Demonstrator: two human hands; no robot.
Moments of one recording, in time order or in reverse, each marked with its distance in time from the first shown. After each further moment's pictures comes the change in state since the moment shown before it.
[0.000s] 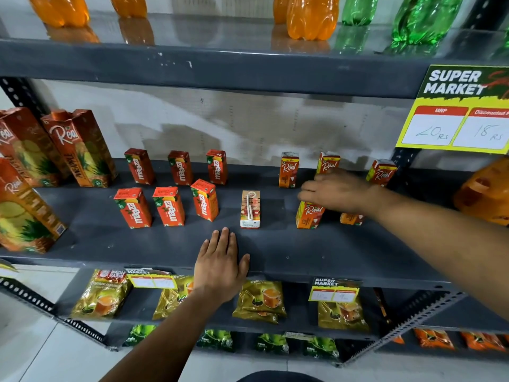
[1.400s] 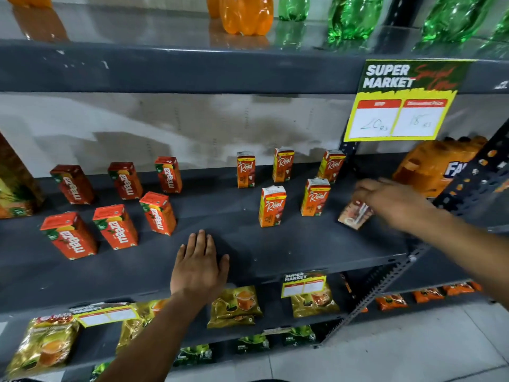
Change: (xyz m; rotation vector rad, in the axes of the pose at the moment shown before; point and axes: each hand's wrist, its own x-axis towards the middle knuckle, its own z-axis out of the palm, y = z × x) left_hand 0.028 0.021 -0.004 -0.078 -0.071 0.092; right_hand -0.157 0.018 0.065 0.233 -0.236 0.616
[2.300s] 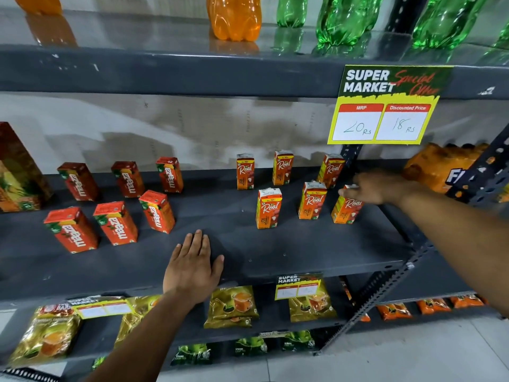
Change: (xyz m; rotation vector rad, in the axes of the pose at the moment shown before) left_hand -0.001 -0.005 0.008 0.047 0.012 -0.024; right_hand 0.068 0.032 0.004 0.349 -0.209 0.213
